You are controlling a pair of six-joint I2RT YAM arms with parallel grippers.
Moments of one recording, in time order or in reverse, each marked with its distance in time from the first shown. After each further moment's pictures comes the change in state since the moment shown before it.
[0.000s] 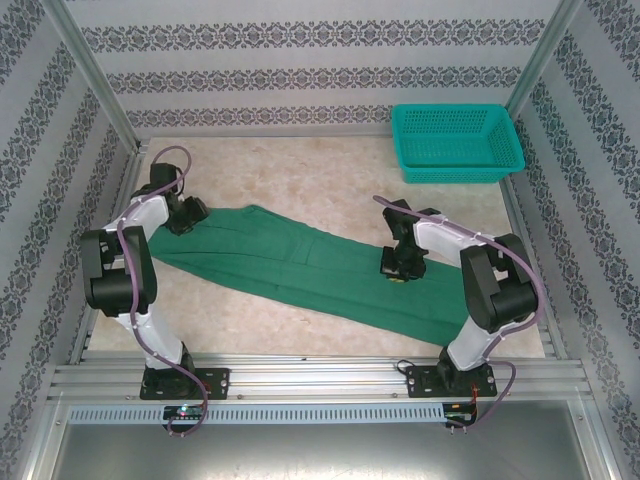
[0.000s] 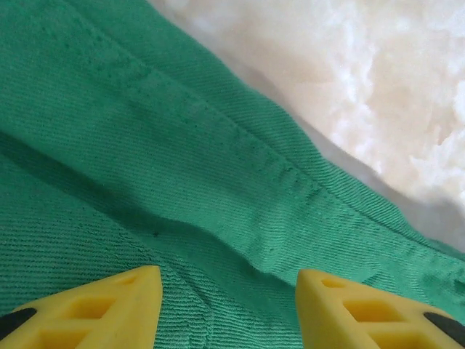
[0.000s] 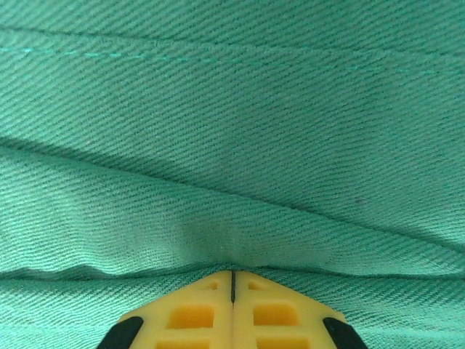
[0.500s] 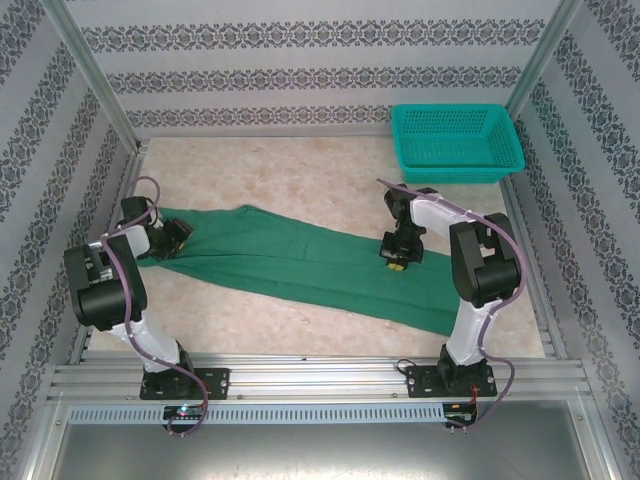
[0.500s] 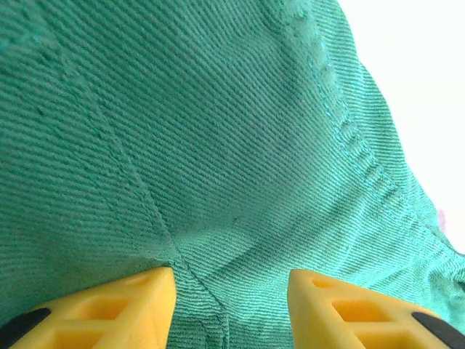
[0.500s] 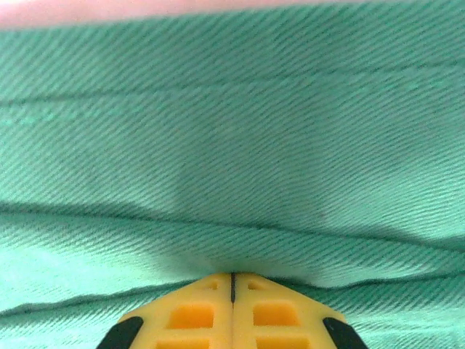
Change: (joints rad) left arm 0.207 -0.091 -0.324 0.294 0.235 -0.137; right arm -0.084 0.183 0.236 -0.134 -0.023 0.014
